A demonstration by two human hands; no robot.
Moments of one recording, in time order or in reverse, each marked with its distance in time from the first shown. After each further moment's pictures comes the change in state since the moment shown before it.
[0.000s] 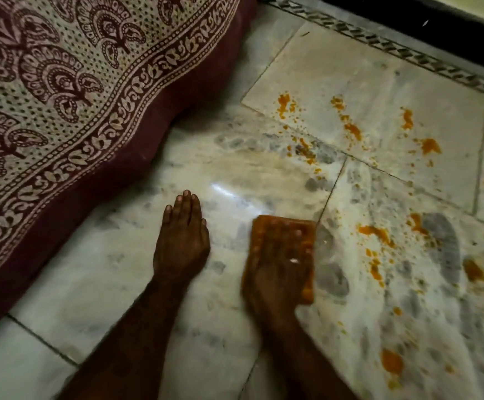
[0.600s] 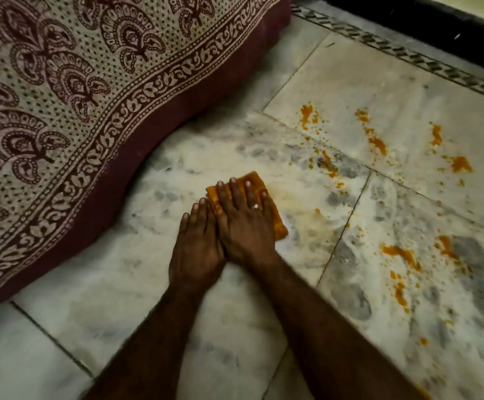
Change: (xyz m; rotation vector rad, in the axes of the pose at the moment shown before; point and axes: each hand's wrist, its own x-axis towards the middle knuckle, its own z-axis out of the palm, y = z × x) left_hand 0.003 -0.006 0.003 0.042 -0.012 0.008; right_hand 0.095 -0.085 0.014 -0.029 -0.221 -0.496
